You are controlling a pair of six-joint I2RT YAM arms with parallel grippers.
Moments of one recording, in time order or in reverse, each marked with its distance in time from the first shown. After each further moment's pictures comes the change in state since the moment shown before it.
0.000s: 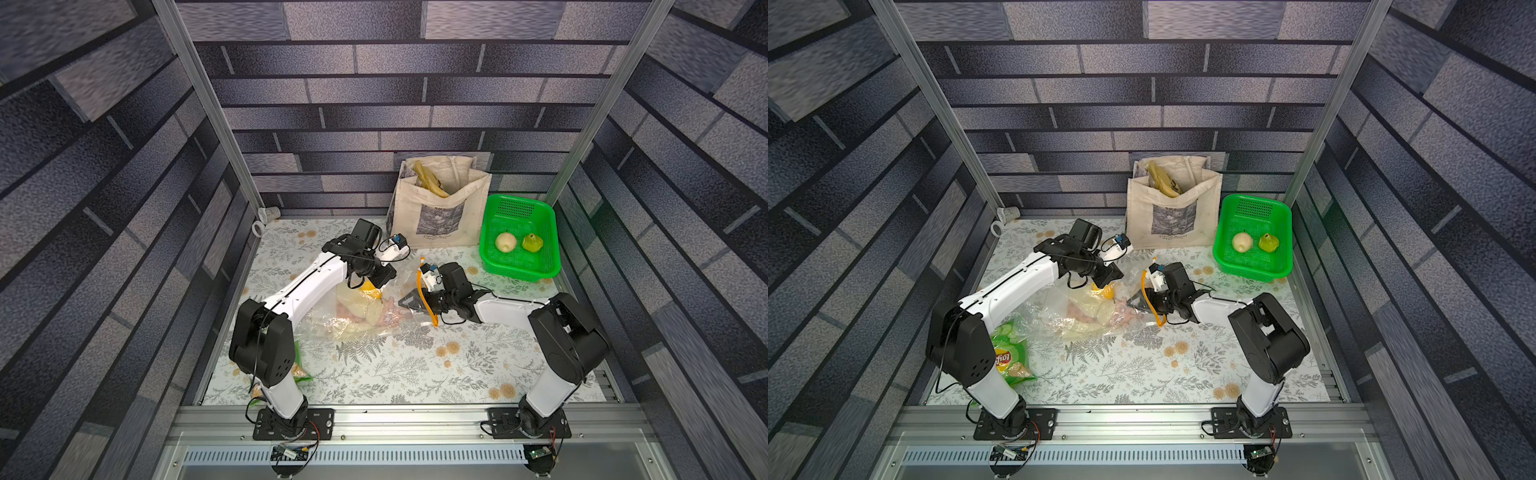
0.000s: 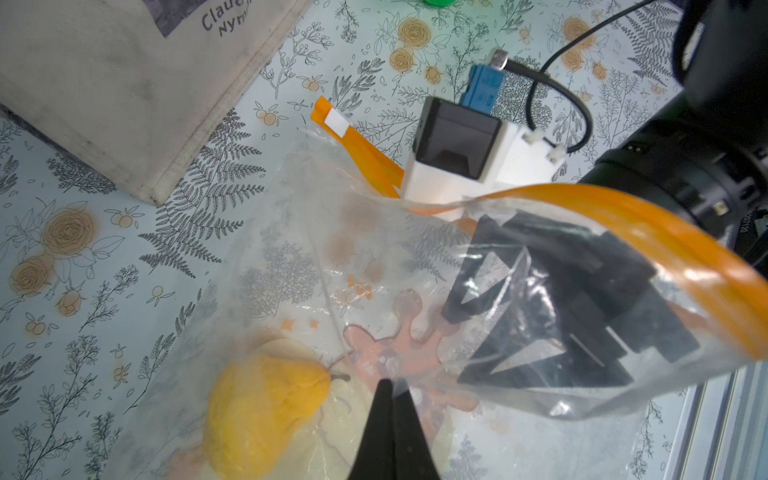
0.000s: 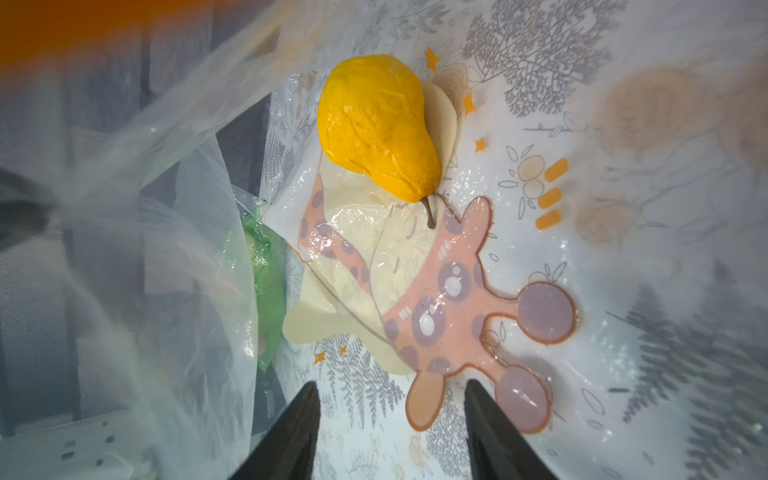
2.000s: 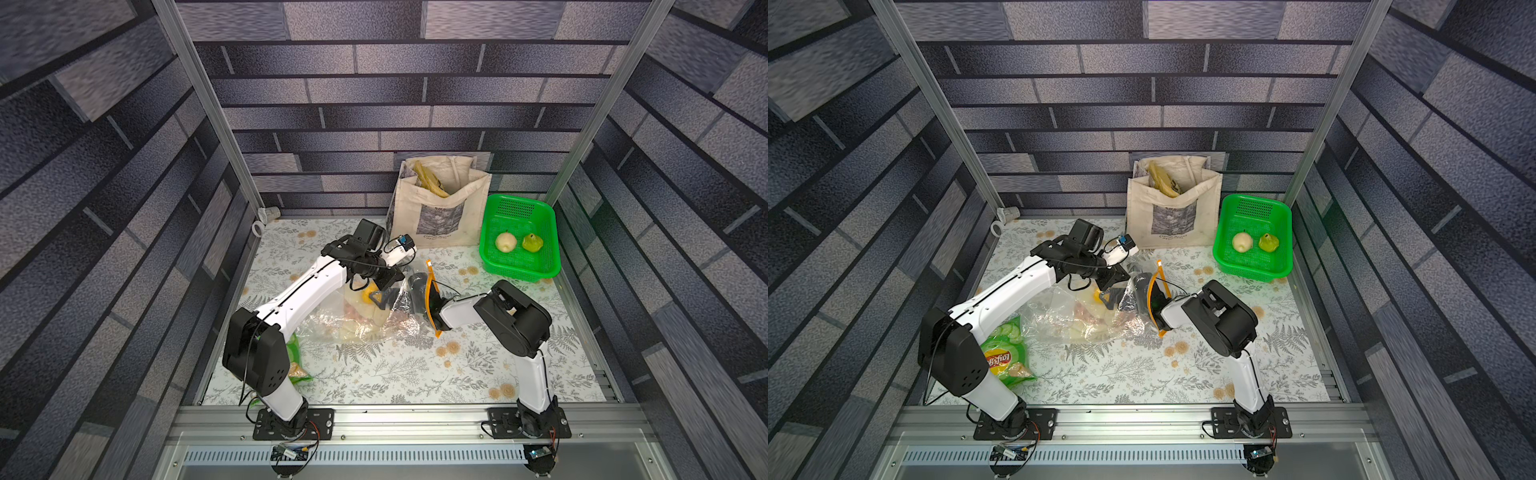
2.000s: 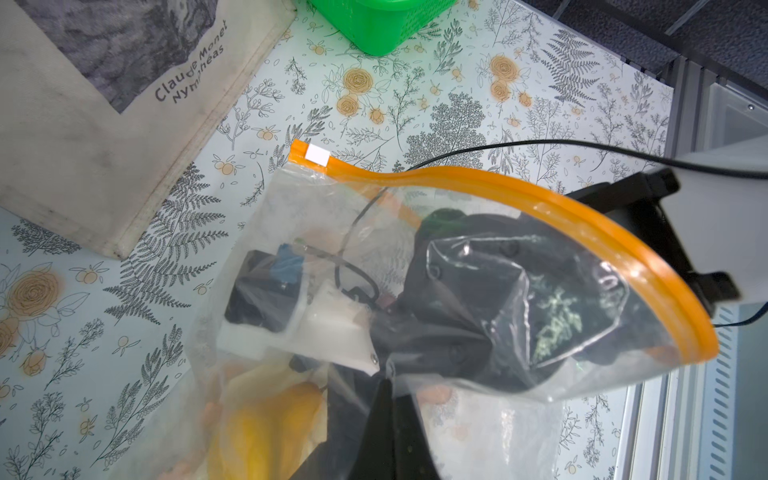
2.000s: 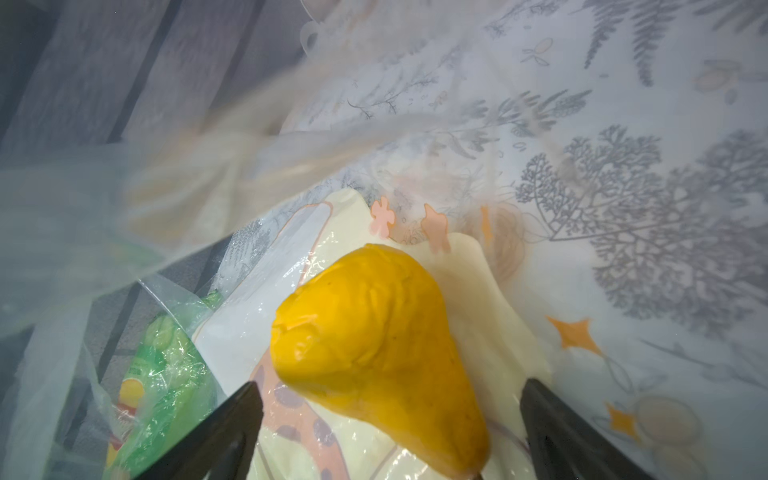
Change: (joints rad) left arm -0.051 -0.063 0.000 0.001 0.067 0.004; right arm 0.174 0.339 0.128 0.500 0.335 -0.002
